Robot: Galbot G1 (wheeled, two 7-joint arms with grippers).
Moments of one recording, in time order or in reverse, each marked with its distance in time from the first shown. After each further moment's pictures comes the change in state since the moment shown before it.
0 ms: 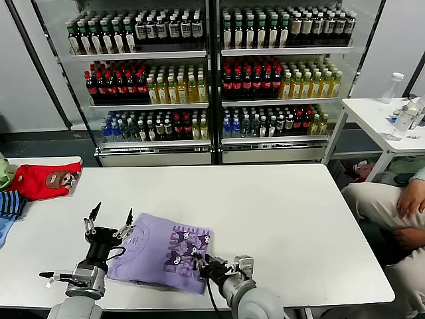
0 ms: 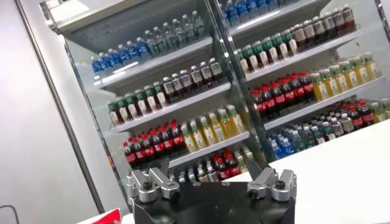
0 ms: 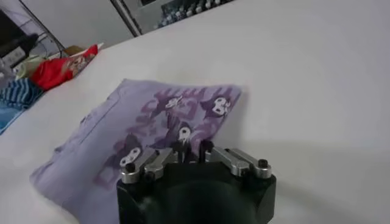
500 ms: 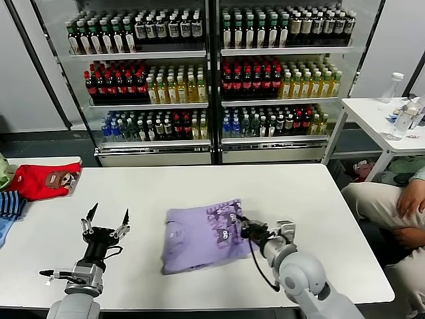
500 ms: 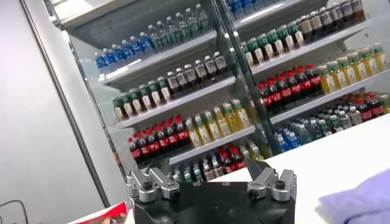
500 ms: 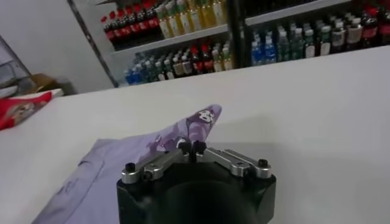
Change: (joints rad) left arm -0.027 0.017 -0.007 0.069 -0.008 -0.028 -0.011; right arm 0.096 -0.146 0.214 -0.031 0.000 -0.009 -0.122
